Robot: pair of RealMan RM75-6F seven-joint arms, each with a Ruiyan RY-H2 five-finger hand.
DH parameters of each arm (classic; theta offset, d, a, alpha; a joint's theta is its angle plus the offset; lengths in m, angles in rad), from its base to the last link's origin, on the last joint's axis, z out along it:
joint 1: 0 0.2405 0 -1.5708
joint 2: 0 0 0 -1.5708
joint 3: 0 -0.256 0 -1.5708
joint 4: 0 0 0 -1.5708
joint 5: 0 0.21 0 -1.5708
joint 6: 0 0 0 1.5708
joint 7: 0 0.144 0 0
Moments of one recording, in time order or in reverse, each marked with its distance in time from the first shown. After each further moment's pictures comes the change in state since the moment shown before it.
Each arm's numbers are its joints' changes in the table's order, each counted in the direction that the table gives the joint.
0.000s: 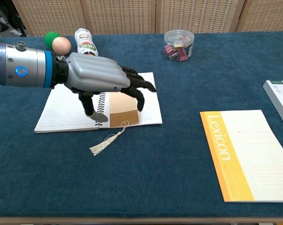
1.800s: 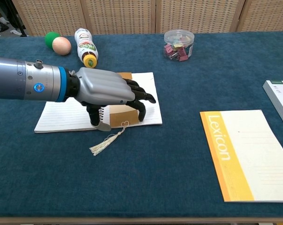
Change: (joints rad) left arm 0.016 -0.091 0.037 -0.047 -0.105 -0.075 0.138; right arm 0.001 0.006 0.001 0.003 0.008 -0.009 0.007
